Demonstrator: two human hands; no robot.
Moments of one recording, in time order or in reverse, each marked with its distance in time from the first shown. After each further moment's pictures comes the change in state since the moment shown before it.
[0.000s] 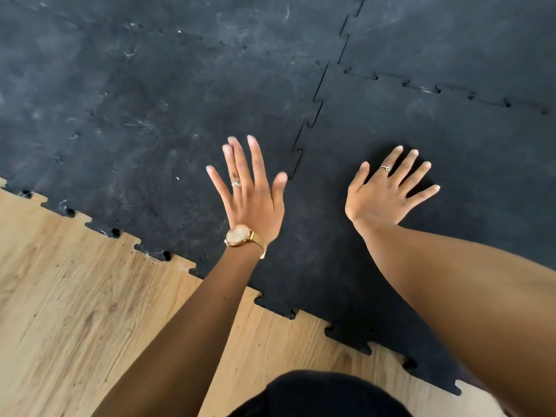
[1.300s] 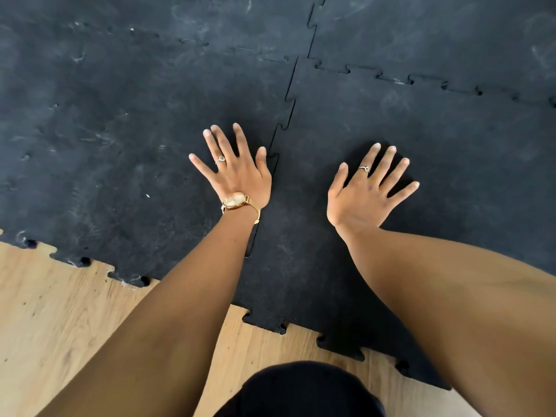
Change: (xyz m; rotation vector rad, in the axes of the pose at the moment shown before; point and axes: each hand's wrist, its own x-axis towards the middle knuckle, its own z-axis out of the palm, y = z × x) left_hand 0.072 0.016 0.046 0.086 -0.183 -0.142; right_hand 0.000 -0.002 -0.003 -0.008 -0.026 0.012
